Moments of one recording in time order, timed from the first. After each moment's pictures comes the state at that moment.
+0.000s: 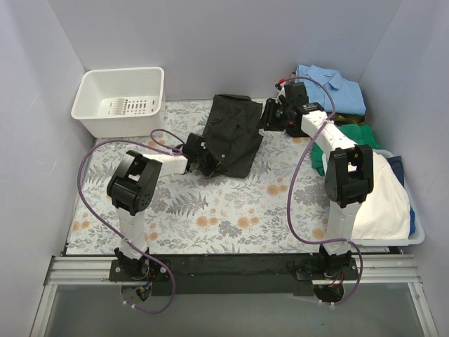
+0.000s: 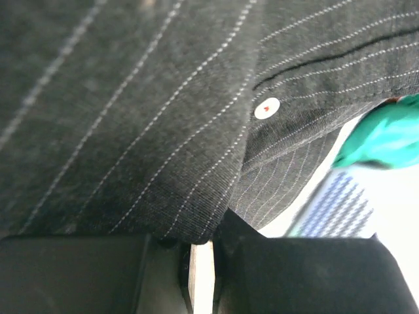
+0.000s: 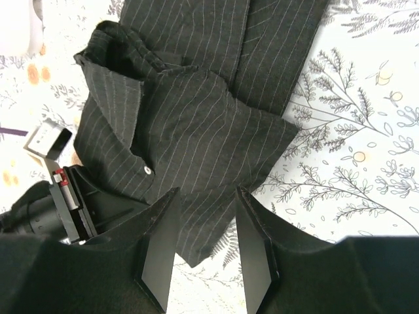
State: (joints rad) left arm -0.46 1.97 1.10 0.02 0.30 -1.19; right arm 0.27 1.98 1.69 -0.49 -0.36 0.39
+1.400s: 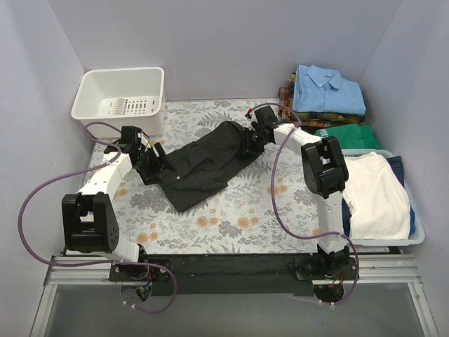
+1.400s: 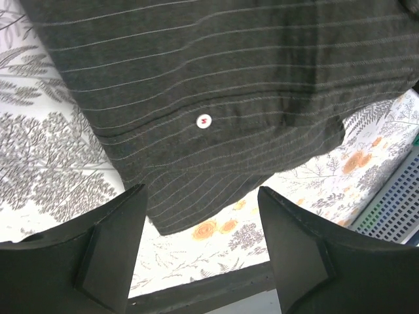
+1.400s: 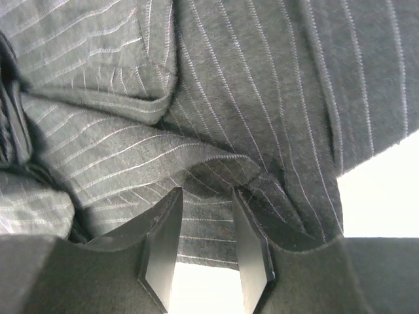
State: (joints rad) left arm -0.01 1.46 1.05 -0.71 0.33 -0.56; right arm 0.43 2.24 1.70 -0.47 -0.41 0.32
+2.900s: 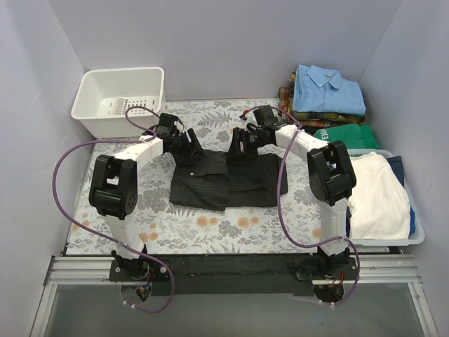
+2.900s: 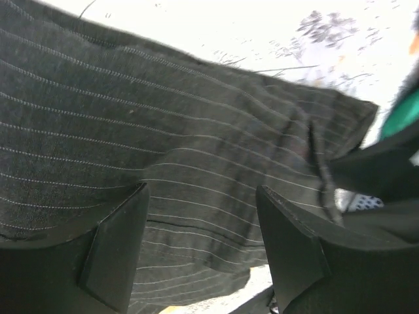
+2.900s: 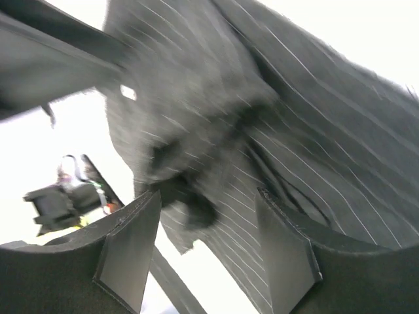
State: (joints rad) left arm -0.24 1.85 1.28 -0.40 0.38 -0.68; right arm 0.46 2.06 1.54 -0.49 -0.69 0.44
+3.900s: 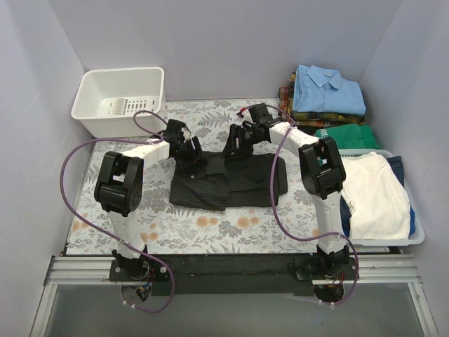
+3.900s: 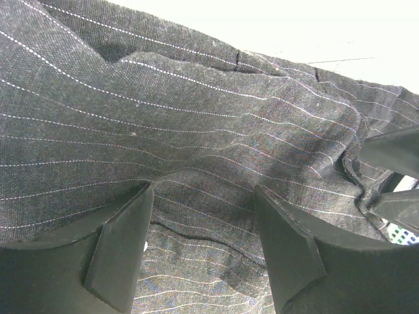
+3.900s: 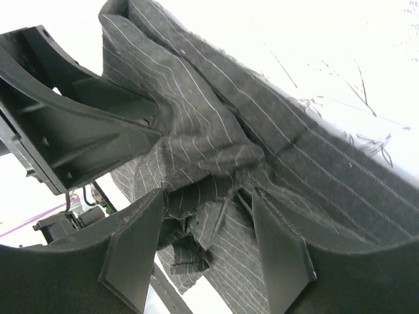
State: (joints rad) left arm -0.29 1.91 1.24 -0.39 0.28 -0.65; right arm 0.46 2.19 1.68 -0.45 -0.69 0.52
